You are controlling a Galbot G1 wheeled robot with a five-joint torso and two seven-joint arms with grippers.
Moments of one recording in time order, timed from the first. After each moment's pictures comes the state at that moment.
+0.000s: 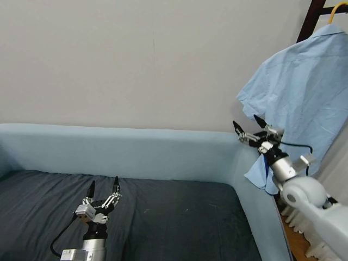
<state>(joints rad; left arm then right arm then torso) 1.45 -1.32 -0.48 -1.95 -0.48 -0.51 -0.09 -1.01 0.76 0.33 1.91 0.76 0.19 0.03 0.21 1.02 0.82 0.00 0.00</state>
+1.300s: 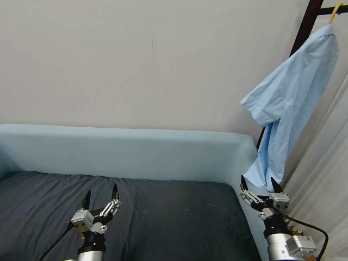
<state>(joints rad) 1.59 -1.33 -0.46 -2.13 -0.43 -0.35 -0.24 -1.48 1.25 0.50 2.19 0.28 0.04 0.24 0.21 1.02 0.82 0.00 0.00</state>
